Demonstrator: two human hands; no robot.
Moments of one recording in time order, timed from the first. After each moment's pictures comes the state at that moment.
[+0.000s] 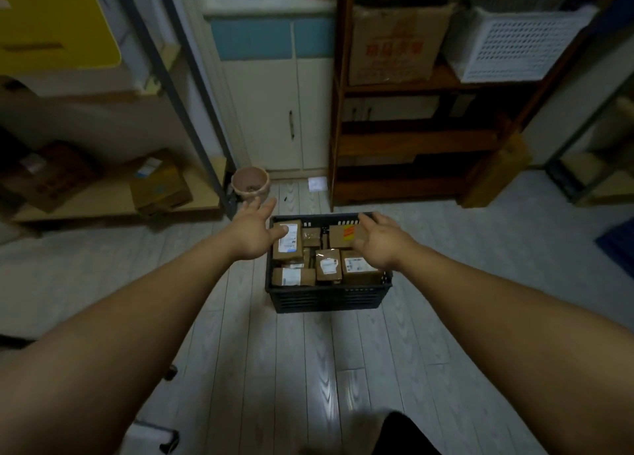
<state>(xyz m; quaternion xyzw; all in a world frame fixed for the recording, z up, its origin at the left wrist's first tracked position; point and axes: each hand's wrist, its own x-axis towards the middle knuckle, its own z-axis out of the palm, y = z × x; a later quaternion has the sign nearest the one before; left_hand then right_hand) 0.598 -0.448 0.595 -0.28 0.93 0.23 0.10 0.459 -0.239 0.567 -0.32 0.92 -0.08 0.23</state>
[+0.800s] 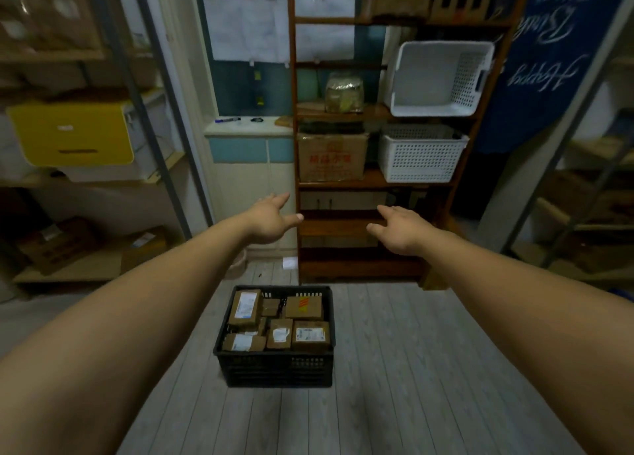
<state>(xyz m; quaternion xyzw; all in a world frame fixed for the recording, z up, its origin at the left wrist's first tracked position) 0.521 -0.201 0.775 -0.28 0.93 0.25 -0.04 0.363 -0.002 0.752 -0.30 0.94 -0.13 0.08</state>
